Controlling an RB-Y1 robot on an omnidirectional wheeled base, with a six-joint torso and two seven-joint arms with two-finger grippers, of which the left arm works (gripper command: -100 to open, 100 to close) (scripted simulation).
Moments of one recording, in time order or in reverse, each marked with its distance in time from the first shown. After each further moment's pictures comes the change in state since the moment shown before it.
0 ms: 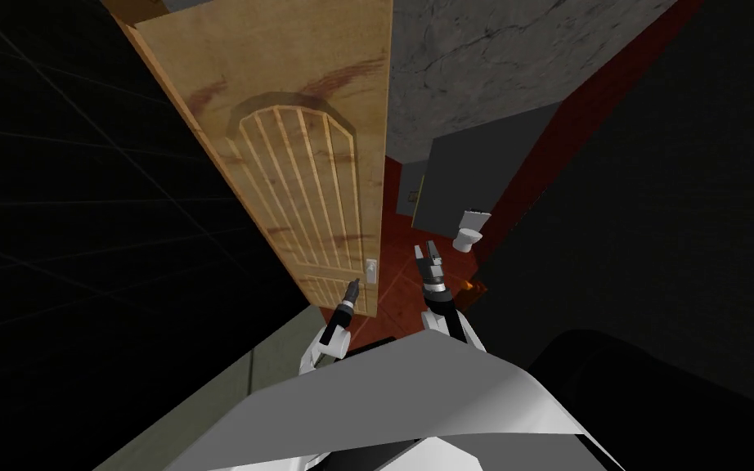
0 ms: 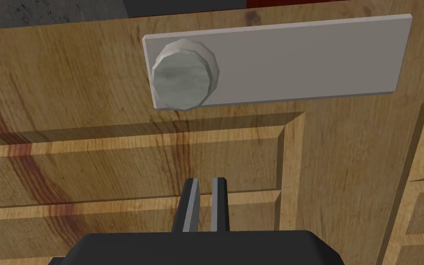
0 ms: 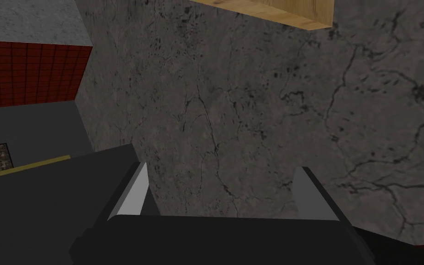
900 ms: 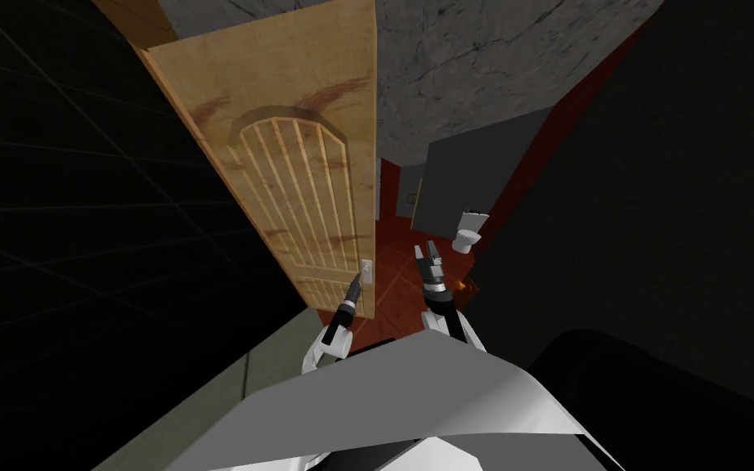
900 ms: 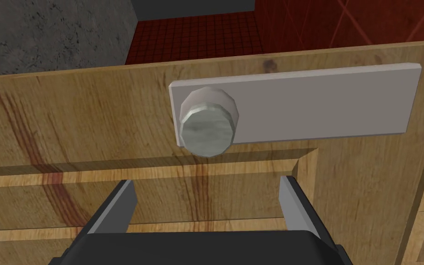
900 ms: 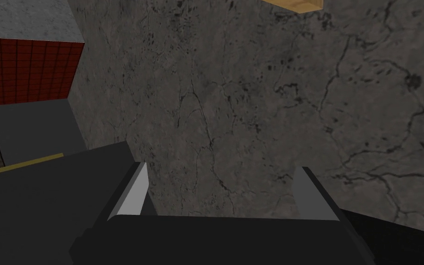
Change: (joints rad) arm 0.004 -0.016 -0.008 -0.004 -0.002 -0.002 -0.010
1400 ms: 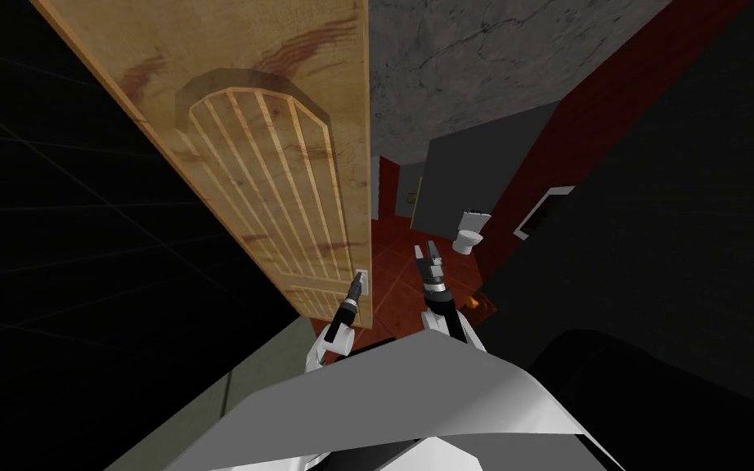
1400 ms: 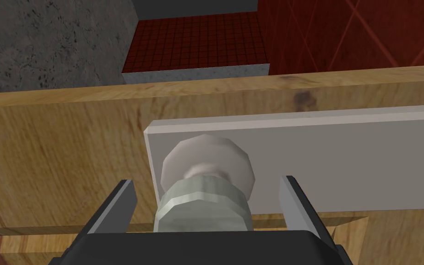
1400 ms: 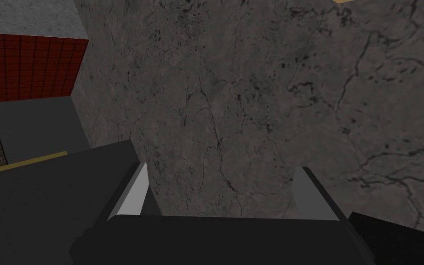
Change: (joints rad) arm -0.012 -0.031 0.012 0.020 -0.007 -0.010 -0.006
